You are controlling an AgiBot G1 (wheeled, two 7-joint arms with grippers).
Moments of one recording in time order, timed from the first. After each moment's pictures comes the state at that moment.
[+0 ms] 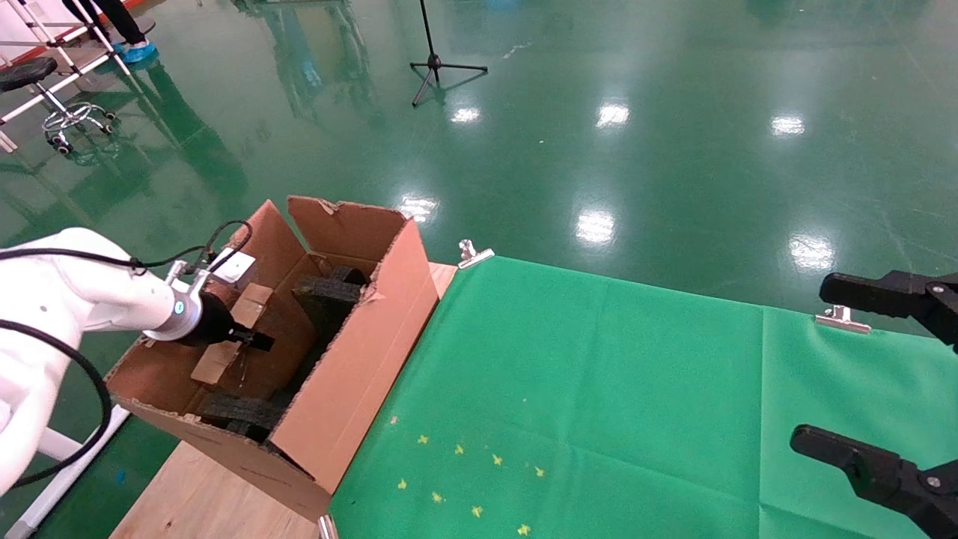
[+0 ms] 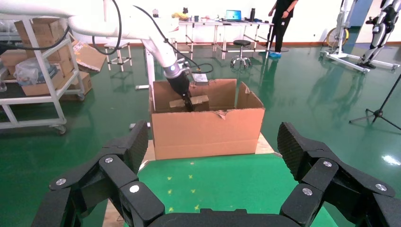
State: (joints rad) left arm -1.64 0.95 1.10 -0.01 1.83 0.73 -0.81; right arm 1.07 -0.57 -0.35 1.22 -0.66 -1.43 0.14
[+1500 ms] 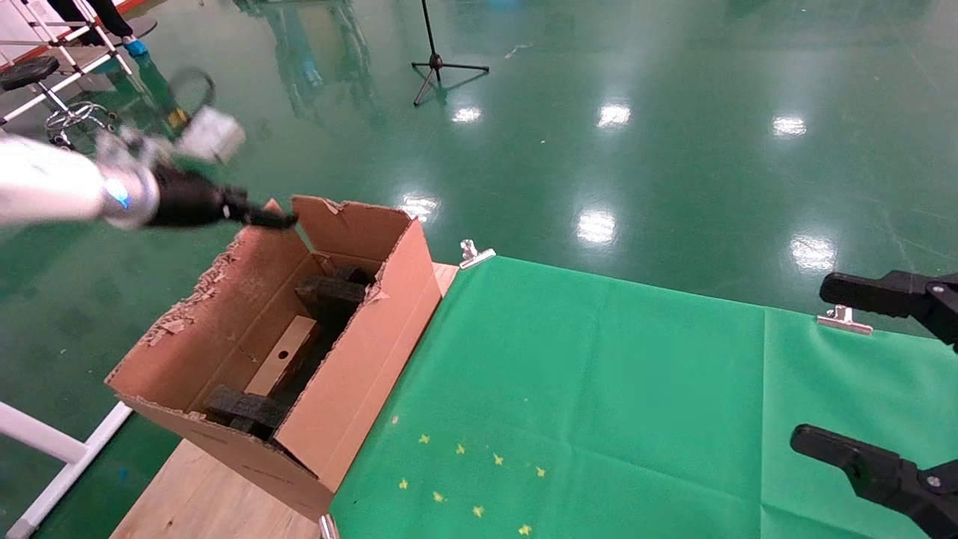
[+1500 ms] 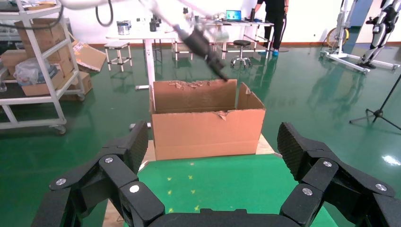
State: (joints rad) left arm -1.81 0.71 1.00 -0.46 1.68 0.92 -0.71; right arm 1.07 -0.57 -0.35 1.22 -0.66 -1.43 0.14
